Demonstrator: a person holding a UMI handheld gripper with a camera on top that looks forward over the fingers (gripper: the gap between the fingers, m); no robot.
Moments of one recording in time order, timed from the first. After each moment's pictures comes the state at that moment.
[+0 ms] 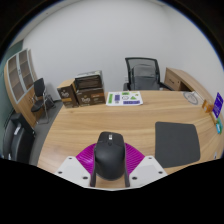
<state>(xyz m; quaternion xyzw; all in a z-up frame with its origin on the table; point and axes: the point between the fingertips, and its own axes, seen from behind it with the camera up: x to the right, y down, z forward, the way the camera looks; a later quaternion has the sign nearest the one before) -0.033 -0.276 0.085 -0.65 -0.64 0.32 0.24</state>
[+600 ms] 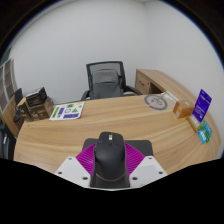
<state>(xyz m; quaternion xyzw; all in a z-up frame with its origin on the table) -0.087 -0.004 0.082 -0.69 -0.59 0.28 0.31</state>
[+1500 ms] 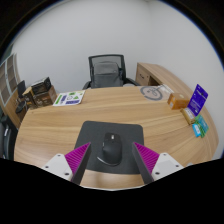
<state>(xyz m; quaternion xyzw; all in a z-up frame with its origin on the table) -0.009 0.011 0.083 -0.69 -0.62 0.25 0.28</state>
